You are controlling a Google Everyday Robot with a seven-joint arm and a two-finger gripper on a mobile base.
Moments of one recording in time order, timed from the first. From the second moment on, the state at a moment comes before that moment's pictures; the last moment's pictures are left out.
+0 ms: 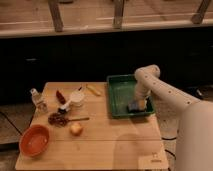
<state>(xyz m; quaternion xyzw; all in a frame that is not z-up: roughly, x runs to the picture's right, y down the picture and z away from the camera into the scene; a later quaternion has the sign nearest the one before) 0.221 0.083 0.933 -0.33 -0.04 -0.10 0.94</state>
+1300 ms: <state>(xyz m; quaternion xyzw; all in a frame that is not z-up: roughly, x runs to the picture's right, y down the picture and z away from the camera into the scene) 0.232 0.100 0.921 -0.33 -0.04 -0.11 0.93</state>
